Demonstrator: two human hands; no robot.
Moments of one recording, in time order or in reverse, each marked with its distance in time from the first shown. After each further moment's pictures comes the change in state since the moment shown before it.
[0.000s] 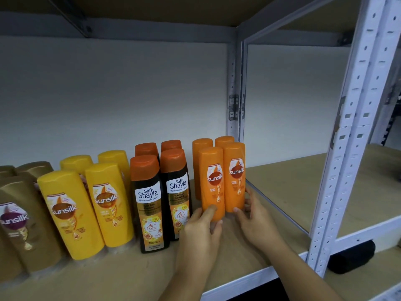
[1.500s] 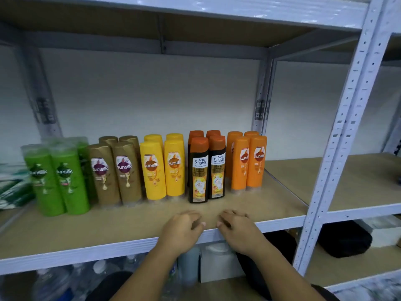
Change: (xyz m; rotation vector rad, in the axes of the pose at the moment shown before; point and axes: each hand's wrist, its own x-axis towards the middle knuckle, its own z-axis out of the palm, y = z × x) left_hand -0.103 -0.049 -0.149 0.196 -0.373 -0.147; right_hand -0.147 -0.094 0.059 -0.577 -0.388 -0.191
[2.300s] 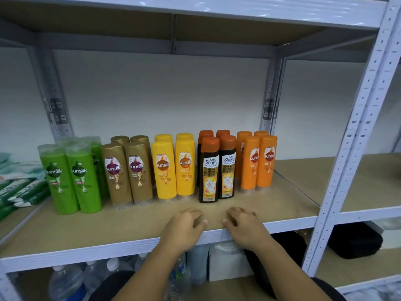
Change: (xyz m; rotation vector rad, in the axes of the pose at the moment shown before) left_hand -0.008 -0.018 -0.018 -0.067 0.031 -0.044; right_hand 0.010 -0.018 0.003 -0.012 0.016 0.100
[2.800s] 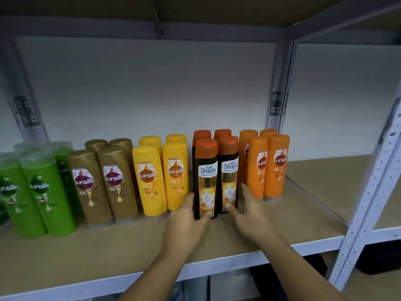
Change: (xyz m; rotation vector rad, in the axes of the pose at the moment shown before) left_hand 0.072 0.007 0.026 -0.266 0.330 -0.079; right_hand 0.079 0.017 -0.010 0.649 0.218 -0.013
